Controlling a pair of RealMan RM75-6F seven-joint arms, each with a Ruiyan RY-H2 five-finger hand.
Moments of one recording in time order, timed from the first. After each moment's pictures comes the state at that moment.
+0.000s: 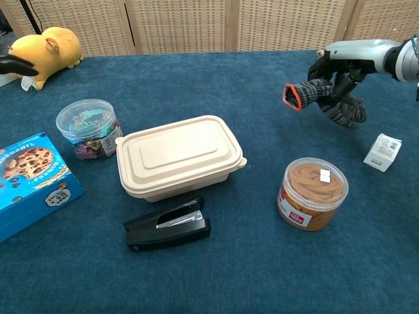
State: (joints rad) left arm -0.34 -1.08 -0.02 -1.78 1.67 1.16 0.21; right arm 0.86 -1.45 0.21 -1.11 -1.28 0.61 0.29
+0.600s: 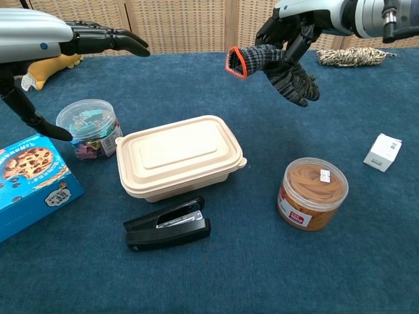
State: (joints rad) left arm -0.67 -1.10 -0.08 -1.74 1.79 0.96 0.01; right arm 0.99 -1.29 0.30 -1.52 -0.92 0.59 0.01
